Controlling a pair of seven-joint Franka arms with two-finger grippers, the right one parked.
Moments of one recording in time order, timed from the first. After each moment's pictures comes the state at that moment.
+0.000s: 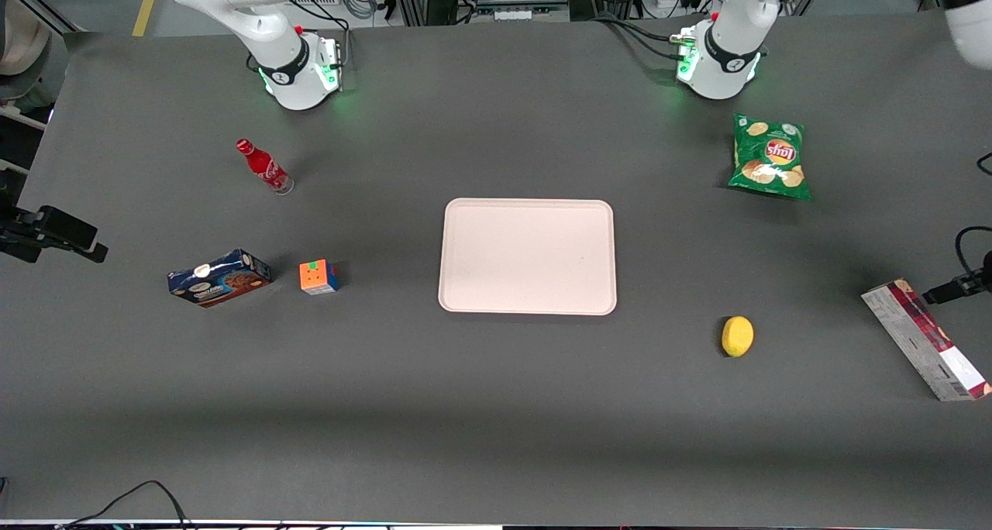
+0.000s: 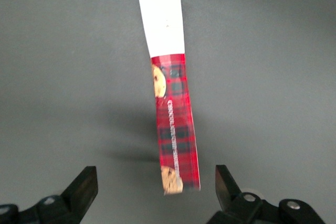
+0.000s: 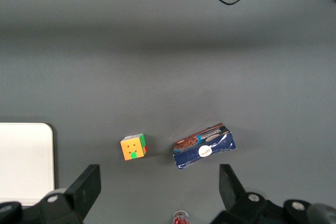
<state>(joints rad) -0.13 0.55 0.65 -1.75 -0.41 2.20 0.35</state>
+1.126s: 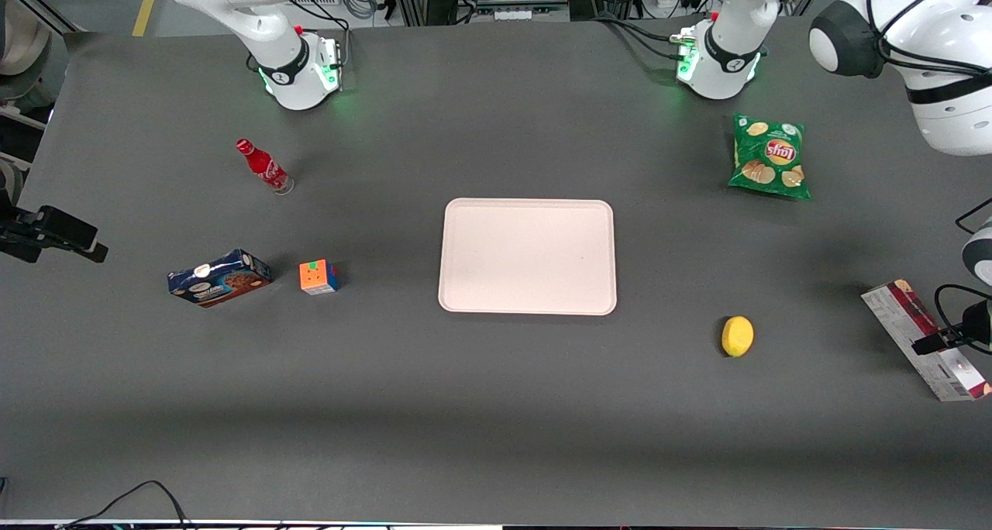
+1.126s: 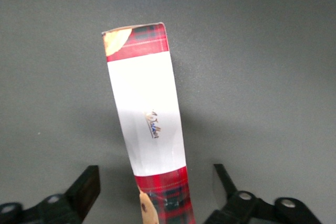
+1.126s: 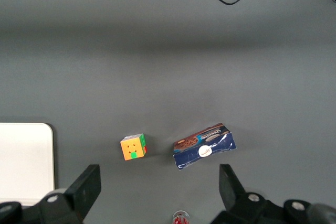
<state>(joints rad) -0.03 0.85 0.57 -1.48 -0.58 2.29 0.44</state>
